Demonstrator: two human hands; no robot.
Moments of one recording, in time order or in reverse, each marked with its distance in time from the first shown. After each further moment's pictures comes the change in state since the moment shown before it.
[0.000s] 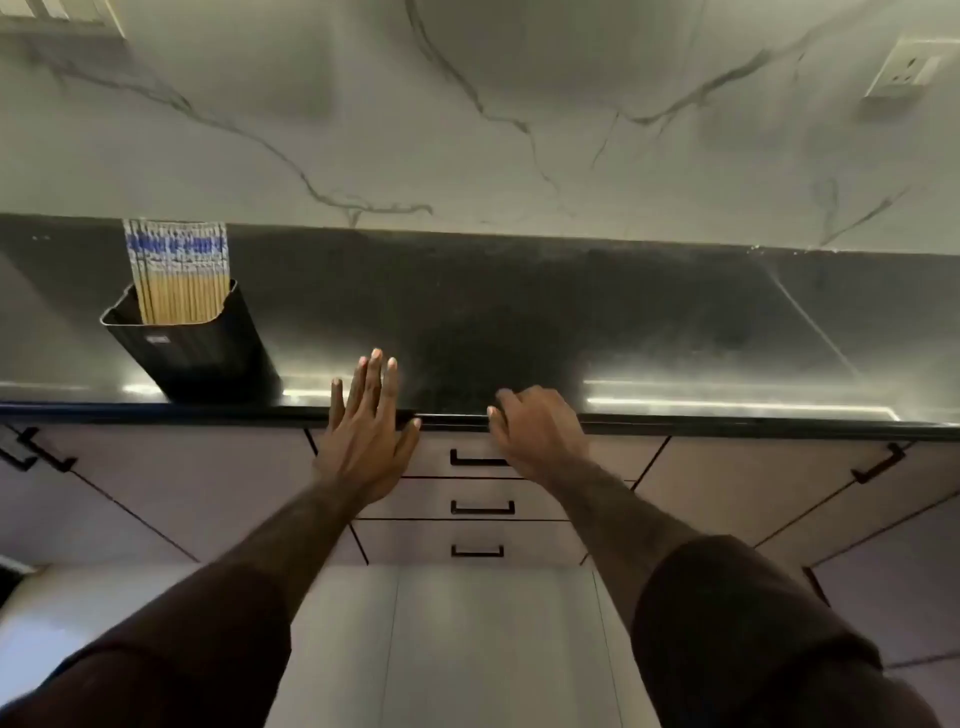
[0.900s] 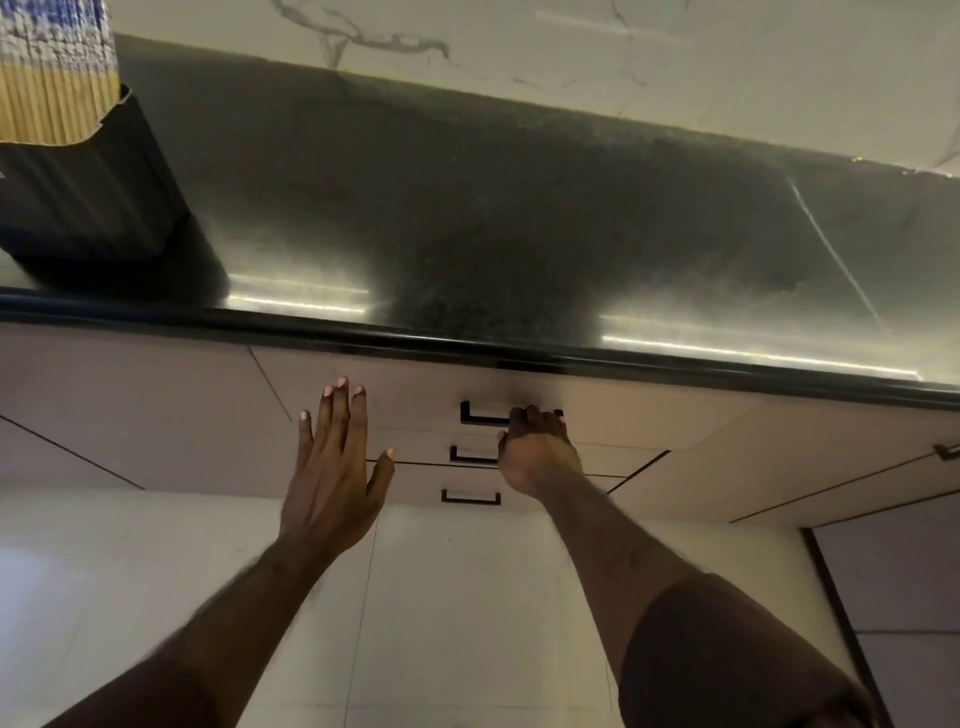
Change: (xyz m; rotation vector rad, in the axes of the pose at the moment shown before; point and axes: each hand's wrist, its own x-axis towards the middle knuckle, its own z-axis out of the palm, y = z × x) left_hand -0.052 -0.065 0.170 -0.139 -0.121 -0.124; right_hand -0.014 0.022 0.198 -0.019 -0.677 0.400
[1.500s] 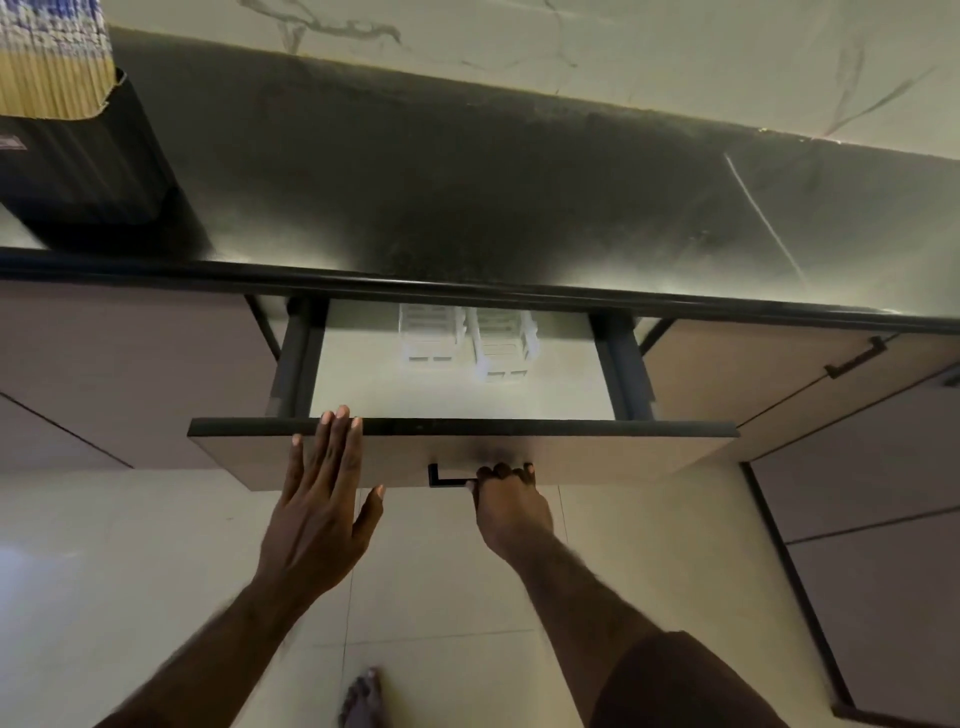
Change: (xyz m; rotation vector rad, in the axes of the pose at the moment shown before) left_hand -0.131 0.025 -0.027 0.033 0.081 0.252; right_hand -0.171 0.001 0.061 0.028 -0.021 0.003
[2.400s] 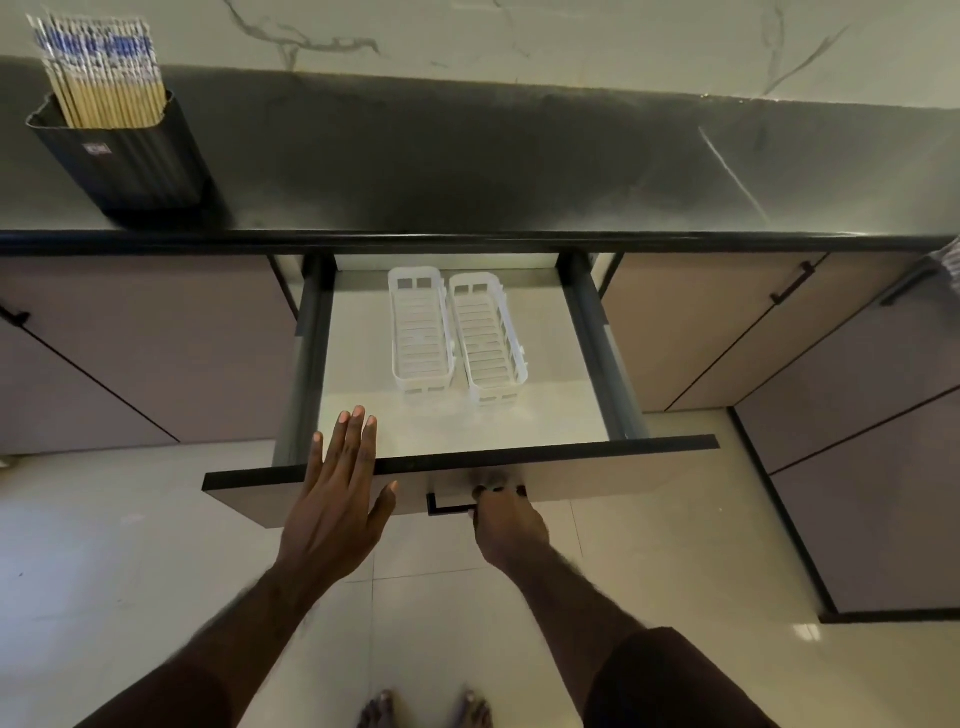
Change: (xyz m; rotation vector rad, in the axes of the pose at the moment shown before) left_hand -0.121 0.072 -0.058 0.078 -0.152 0.009; right_hand -0.170 0.006 0.048 0.127 -0.038 0.011
